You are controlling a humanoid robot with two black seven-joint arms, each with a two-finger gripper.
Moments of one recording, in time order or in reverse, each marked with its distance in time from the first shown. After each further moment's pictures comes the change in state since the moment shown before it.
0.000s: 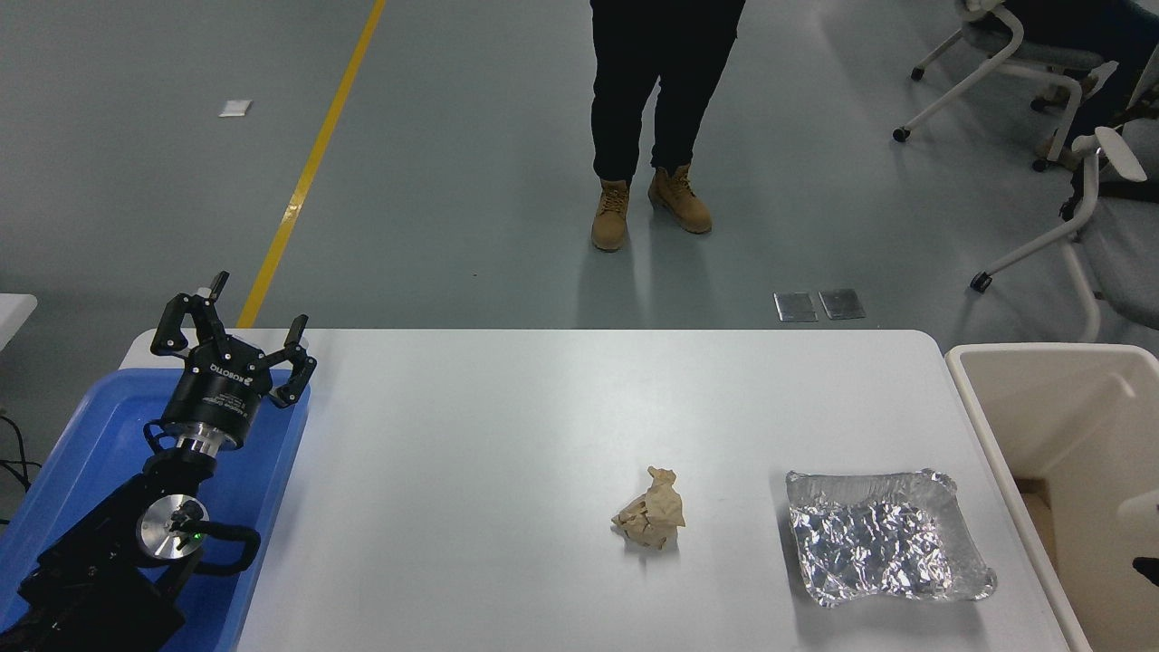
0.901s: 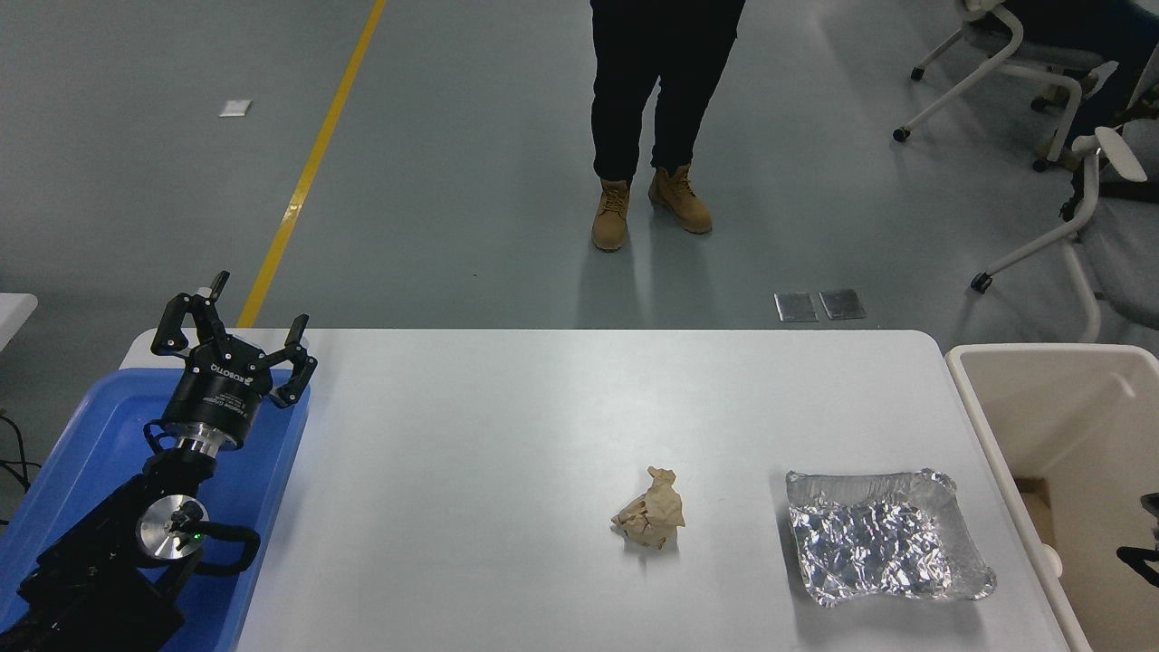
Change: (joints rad) left arm 0.000 0.000 0.000 0.000 0.000 0.000 0.000; right arm 0.082 0.008 -0.054 0.013 -0.008 -0.058 0.002
